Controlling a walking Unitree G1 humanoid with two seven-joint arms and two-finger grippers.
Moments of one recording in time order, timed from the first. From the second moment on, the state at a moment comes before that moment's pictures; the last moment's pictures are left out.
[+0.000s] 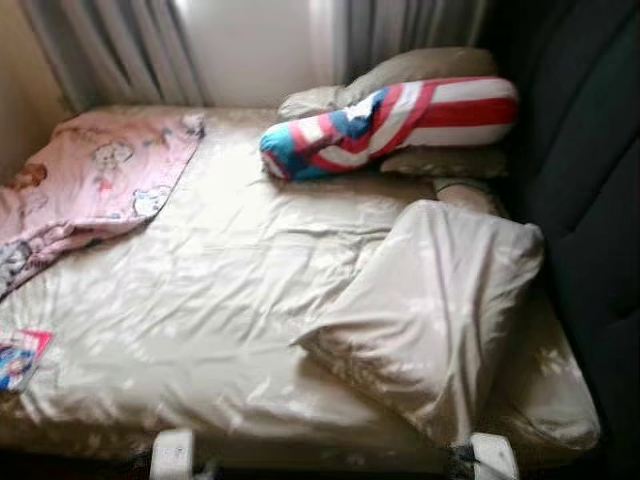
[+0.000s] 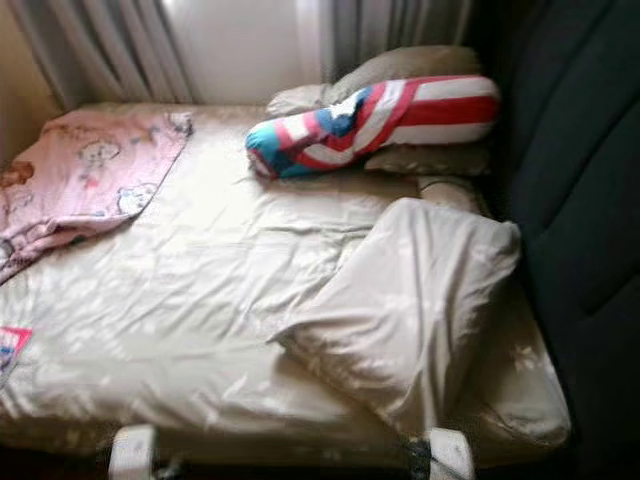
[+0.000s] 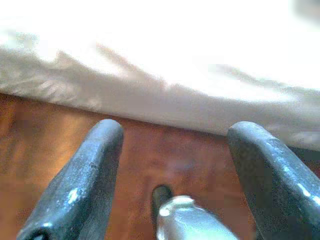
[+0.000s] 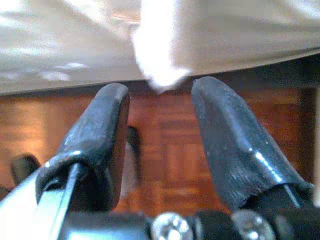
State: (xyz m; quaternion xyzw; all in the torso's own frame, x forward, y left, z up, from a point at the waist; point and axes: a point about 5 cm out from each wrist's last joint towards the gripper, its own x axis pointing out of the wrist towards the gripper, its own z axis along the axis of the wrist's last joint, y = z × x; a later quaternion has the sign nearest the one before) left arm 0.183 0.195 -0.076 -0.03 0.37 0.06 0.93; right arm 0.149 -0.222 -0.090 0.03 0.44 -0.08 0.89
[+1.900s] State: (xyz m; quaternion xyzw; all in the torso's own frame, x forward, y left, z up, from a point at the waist) left arm 0.244 0.191 0.004 -0.01 0.09 0.00 1.00; right arm 0.255 -0.197 -0.034 0.12 0.28 -0.14 0.94
